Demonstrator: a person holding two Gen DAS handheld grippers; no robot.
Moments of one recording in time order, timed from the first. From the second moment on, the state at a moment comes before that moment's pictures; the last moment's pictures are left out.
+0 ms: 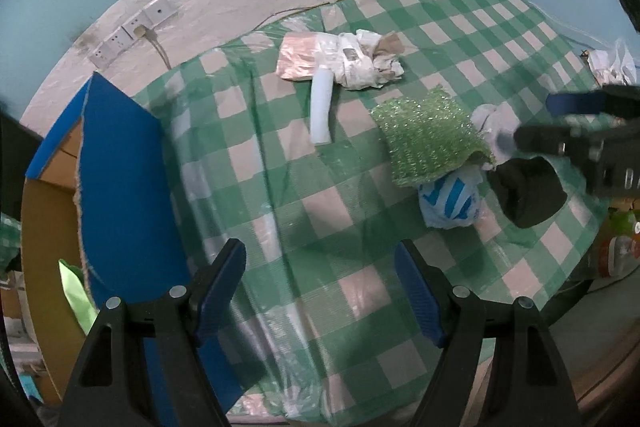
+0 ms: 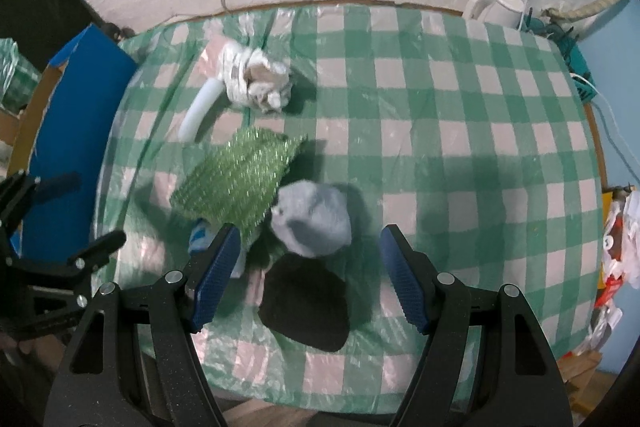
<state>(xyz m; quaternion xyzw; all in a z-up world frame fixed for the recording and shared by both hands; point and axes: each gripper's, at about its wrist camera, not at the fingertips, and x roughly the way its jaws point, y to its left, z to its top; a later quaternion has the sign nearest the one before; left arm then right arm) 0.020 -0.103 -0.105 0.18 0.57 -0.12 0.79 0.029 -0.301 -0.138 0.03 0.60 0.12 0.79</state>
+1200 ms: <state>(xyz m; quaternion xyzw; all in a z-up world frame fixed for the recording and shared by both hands) 0.028 -0.153 -0.131 0.14 0.61 -0.17 0.76 0.020 -0.316 -0.191 0.01 0.63 0.14 0.77</state>
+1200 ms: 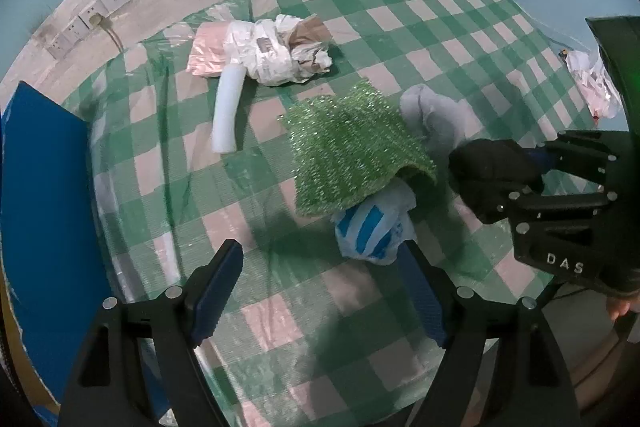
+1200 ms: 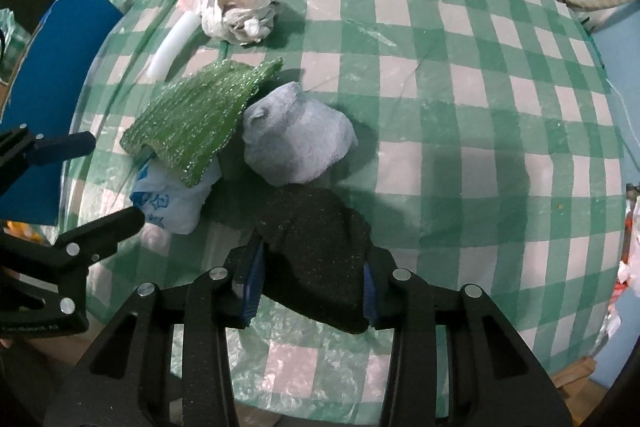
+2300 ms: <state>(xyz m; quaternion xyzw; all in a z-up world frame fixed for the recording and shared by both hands) 0.046 -0.168 -0.162 0.09 0.63 -0.18 0.75 0.023 -0.322 -0.183 0.02 0.62 0.14 0.77</state>
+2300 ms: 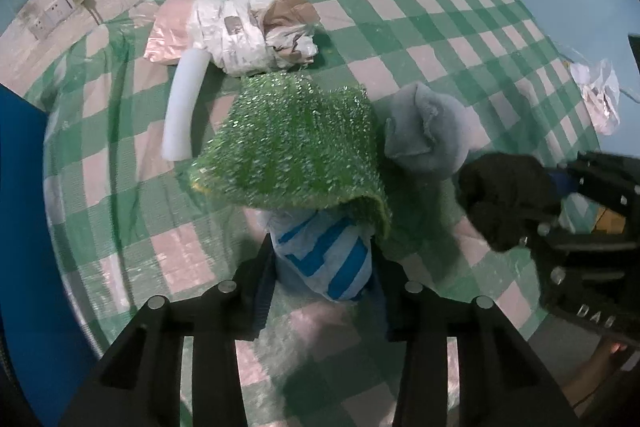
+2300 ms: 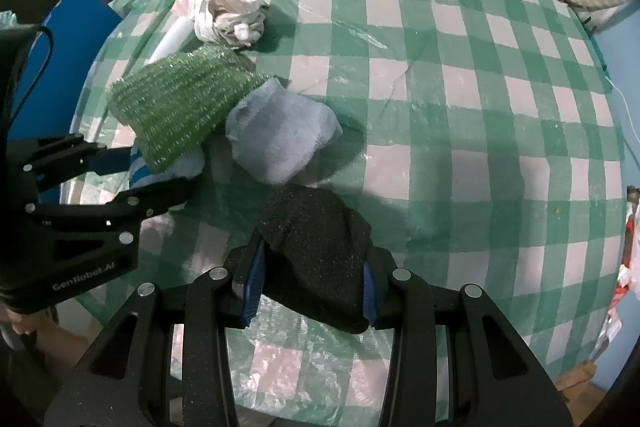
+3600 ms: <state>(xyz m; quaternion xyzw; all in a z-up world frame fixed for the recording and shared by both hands) -0.016 -0.098 -0.114 0.14 0.61 -0.16 0.77 0.009 -0.249 -0.128 -0.01 0.58 0.20 0.79</state>
